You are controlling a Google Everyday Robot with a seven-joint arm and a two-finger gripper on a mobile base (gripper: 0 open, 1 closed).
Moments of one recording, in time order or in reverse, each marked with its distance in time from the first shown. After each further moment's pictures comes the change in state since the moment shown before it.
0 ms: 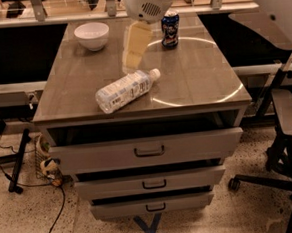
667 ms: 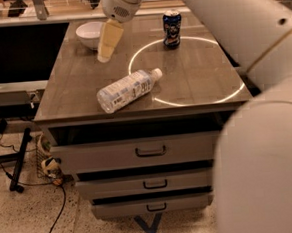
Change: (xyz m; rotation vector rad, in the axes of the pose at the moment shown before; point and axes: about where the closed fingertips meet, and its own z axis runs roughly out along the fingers) arm -0.024 -0.085 0.082 0.070 -0.074 0.030
